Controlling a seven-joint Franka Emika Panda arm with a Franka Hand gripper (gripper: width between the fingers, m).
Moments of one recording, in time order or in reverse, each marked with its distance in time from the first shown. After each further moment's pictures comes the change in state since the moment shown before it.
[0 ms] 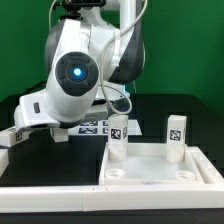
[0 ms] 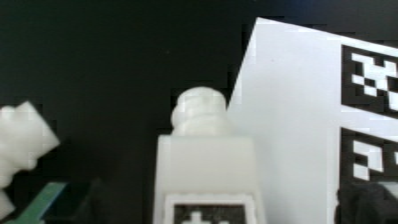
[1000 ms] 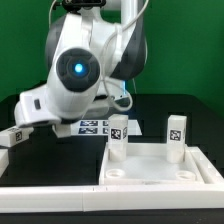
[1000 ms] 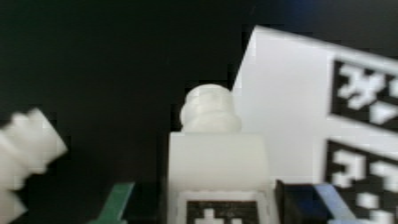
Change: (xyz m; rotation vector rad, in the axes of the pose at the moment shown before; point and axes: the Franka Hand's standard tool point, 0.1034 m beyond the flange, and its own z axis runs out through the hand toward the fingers) arm -0.018 -0.006 -0.024 0.007 -0.026 -0.025
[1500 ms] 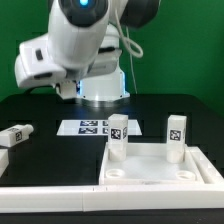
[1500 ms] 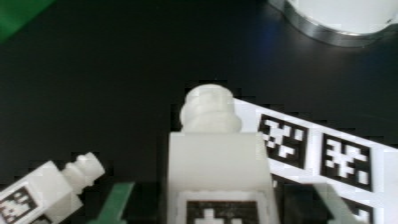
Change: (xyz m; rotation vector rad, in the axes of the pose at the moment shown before) arm -0.057 -0.012 -0.079 0.017 0.017 -0.014
